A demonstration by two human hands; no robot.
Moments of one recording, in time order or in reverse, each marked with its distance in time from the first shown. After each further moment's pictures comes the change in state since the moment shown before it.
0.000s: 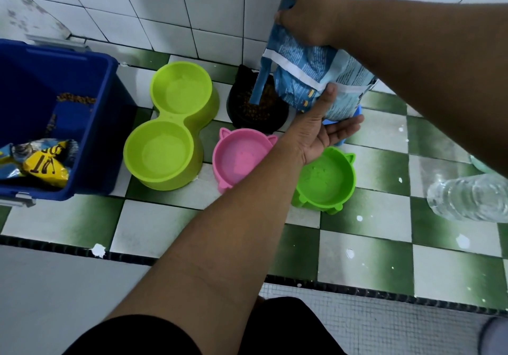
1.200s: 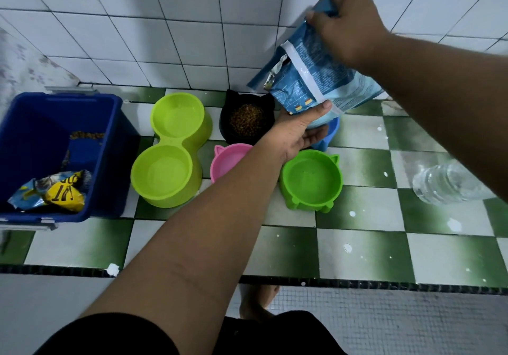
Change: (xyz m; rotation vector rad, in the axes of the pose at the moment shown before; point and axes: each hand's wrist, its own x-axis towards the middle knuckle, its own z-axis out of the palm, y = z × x) left_hand -0.023 0.027 0.018 0.286 0.146 0.018; right_hand -0.084 0.037 -0.043 0.339 0.377 0.193
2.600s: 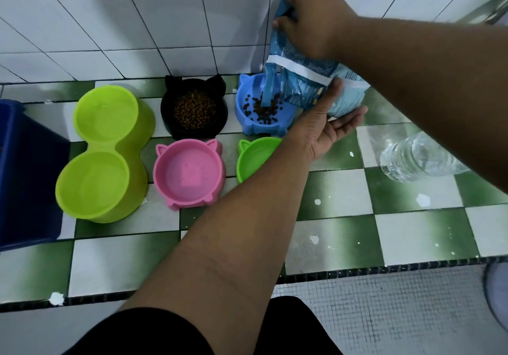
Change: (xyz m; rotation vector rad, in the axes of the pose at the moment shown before) left_hand 0.047 -0.080 0.107 -0.320 -0.202 -0.206; right_hand 0.009 0.096 -0.005 -0.303 -0.174 -0.143
